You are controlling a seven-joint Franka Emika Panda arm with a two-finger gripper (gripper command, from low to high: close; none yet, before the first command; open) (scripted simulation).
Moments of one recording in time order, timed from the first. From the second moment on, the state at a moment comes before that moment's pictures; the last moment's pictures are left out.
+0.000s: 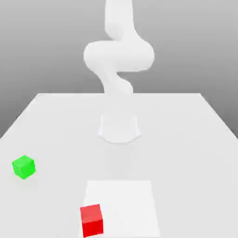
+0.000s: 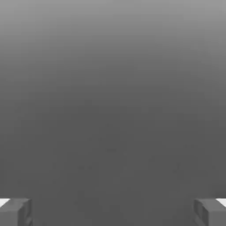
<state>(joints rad) -0.05 -0.71 0.04 -2.31 -0.01 2.33 0.91</state>
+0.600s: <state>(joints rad) -0.32 -0.10 0.20 -2.42 -0.15 2.56 1.71</state>
